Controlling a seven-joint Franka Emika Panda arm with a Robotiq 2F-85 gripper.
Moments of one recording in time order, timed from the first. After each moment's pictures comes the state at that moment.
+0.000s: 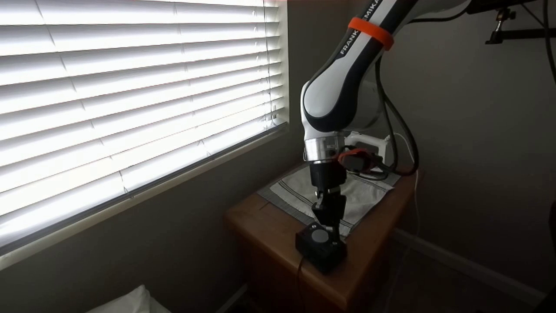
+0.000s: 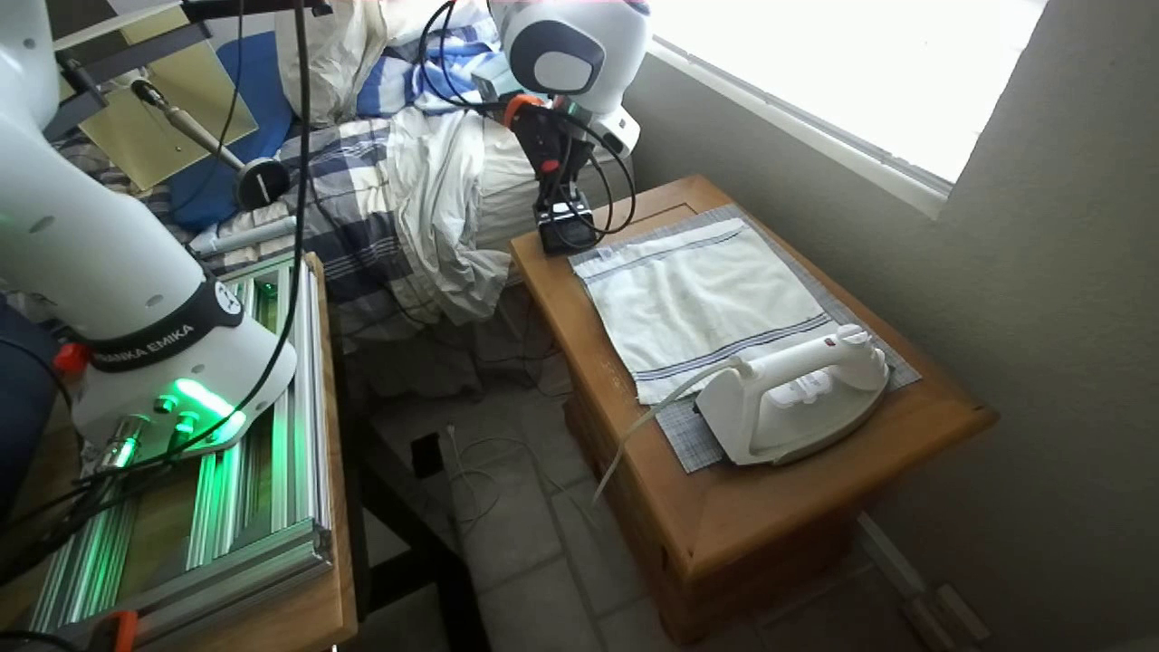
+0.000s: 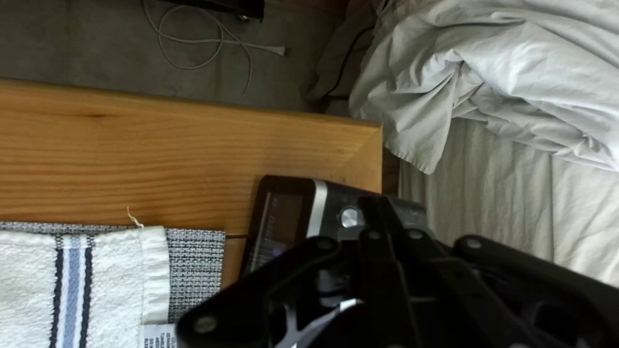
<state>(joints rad) 0.05 0.67 0.22 -2.03 0.39 2.36 -0.17</state>
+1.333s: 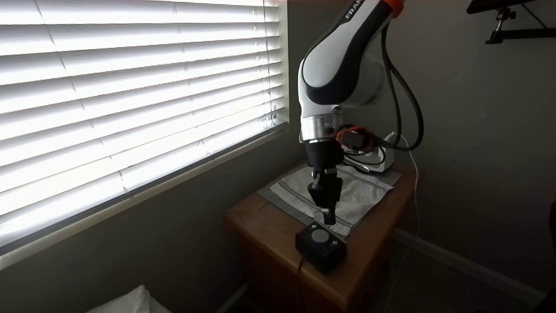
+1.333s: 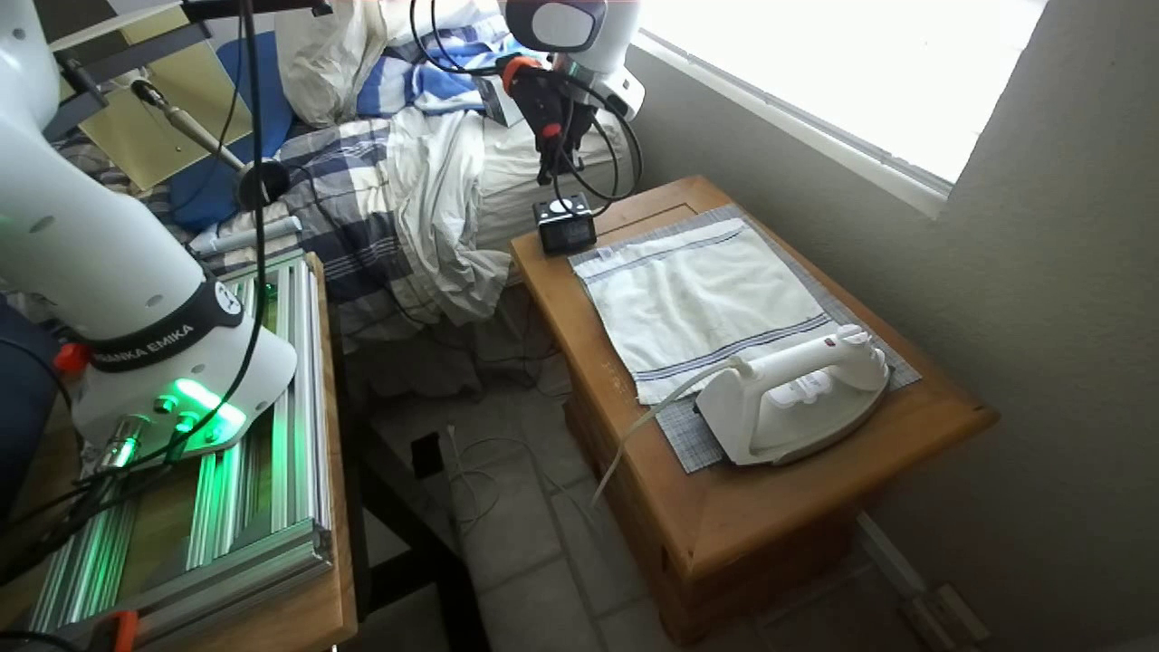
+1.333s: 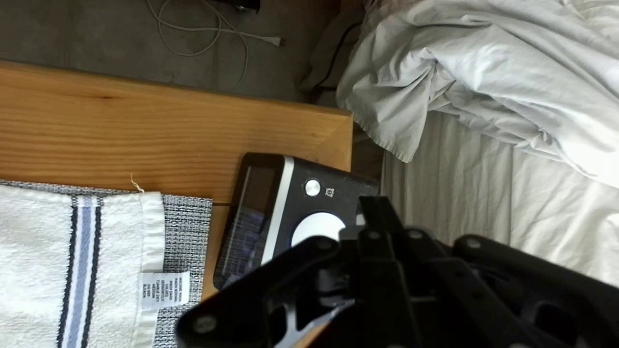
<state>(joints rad) 0.04 0.57 0.22 -2.04 0.39 2.30 -0.17</state>
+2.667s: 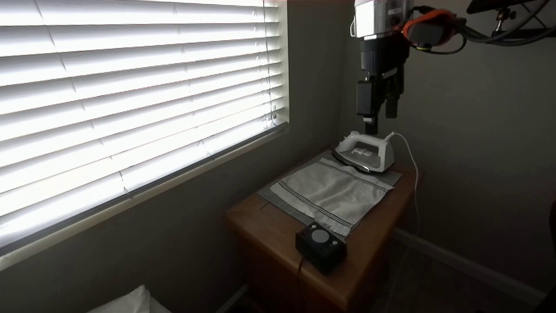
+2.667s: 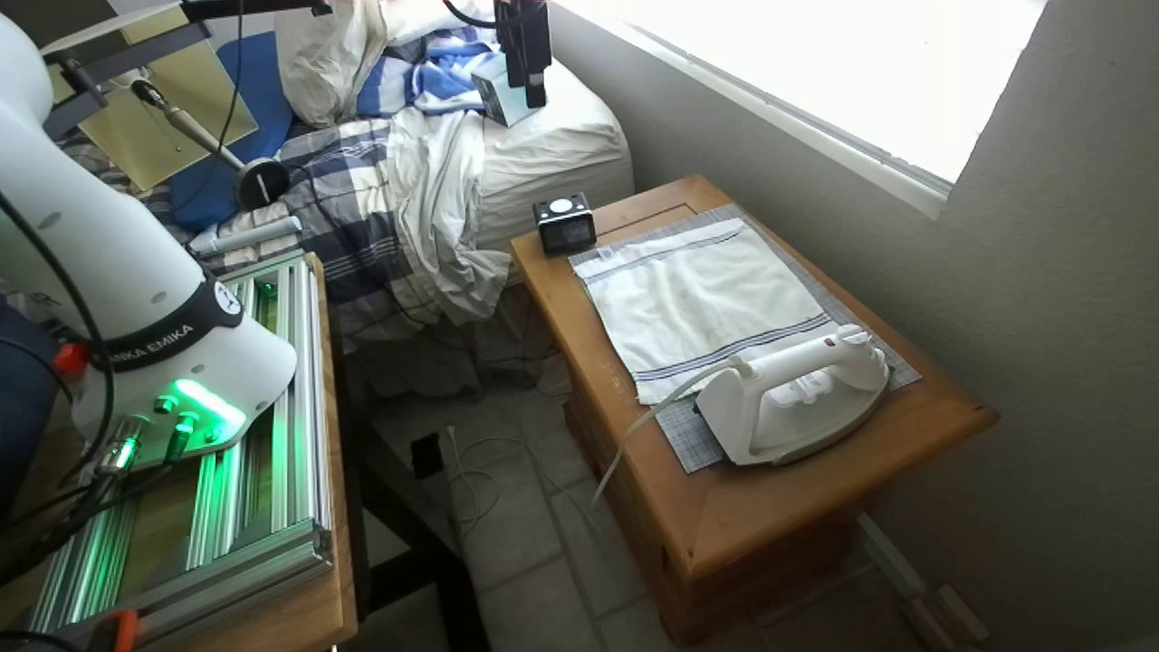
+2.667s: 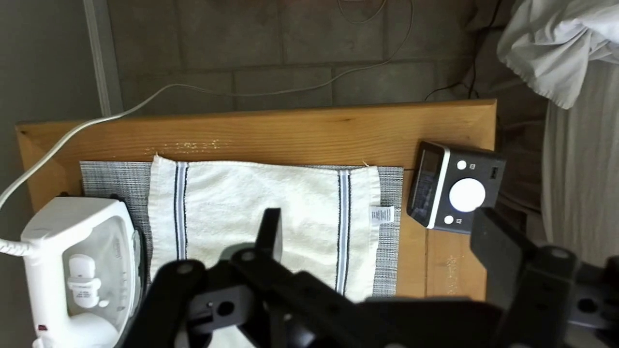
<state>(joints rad) 0.12 -0.07 0.09 -2.37 -0.06 2.17 0.33</state>
